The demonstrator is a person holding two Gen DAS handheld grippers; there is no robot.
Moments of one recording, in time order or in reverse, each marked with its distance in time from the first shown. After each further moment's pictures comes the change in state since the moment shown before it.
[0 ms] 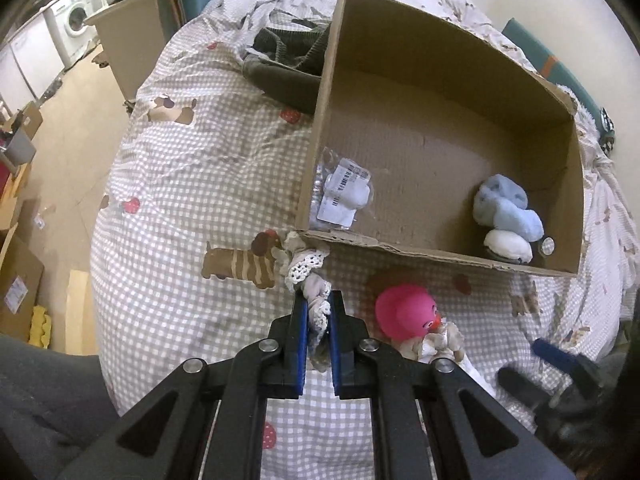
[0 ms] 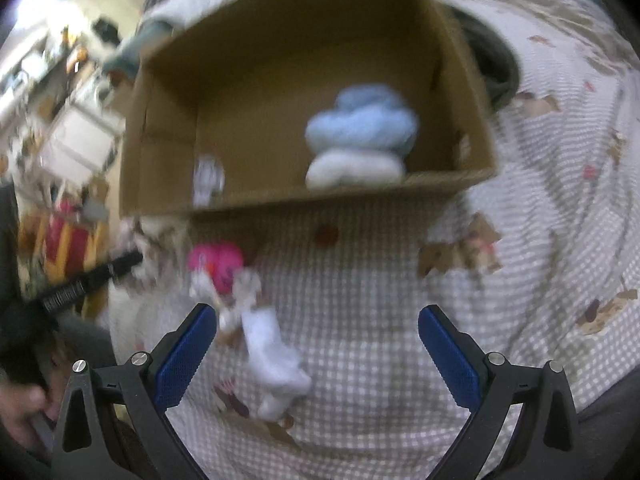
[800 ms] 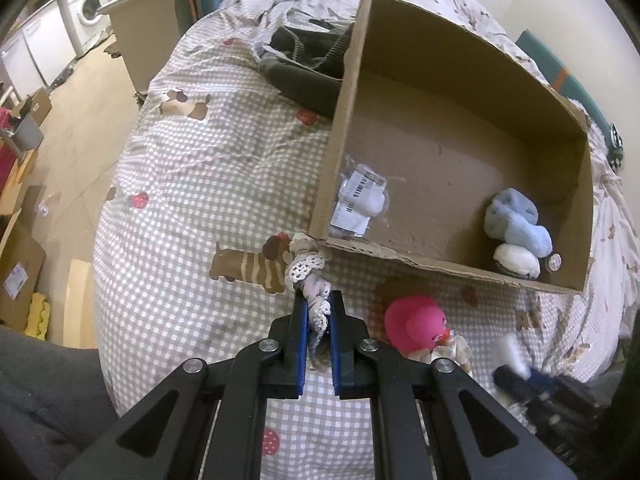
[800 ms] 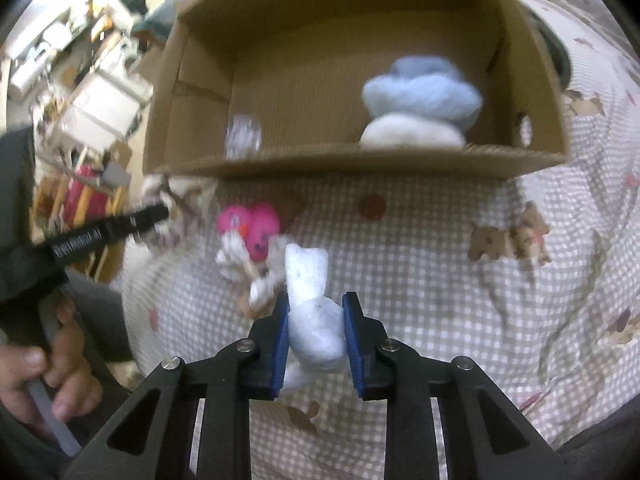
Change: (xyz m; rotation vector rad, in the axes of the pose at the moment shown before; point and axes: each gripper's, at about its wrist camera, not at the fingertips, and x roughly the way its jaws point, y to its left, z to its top) left arm 0.006 0.010 0.001 -0.055 -0.010 0.018; right arm 0.001 0.008 -0.004 -0.053 0.034 0.079
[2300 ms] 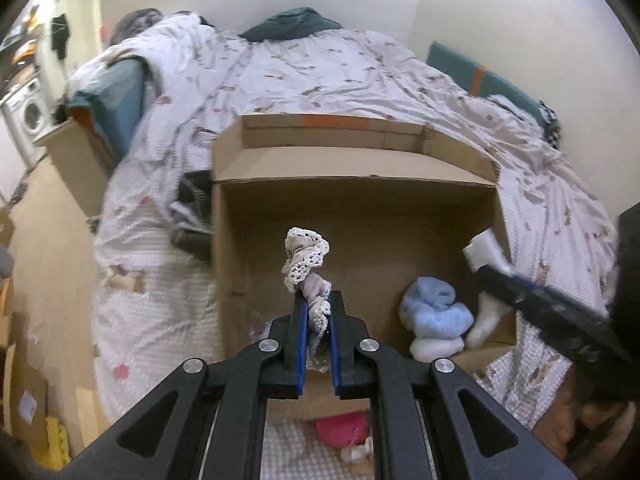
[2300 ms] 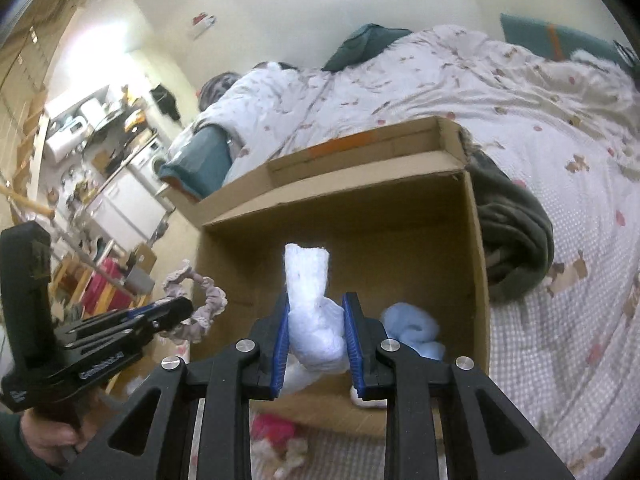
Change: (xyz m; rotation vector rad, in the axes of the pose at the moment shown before) left arm -0.053 -0.083 0.078 0.307 -0.228 -0.129; right arm -0.079 -0.017 0.099 0.006 -0.432 0.071
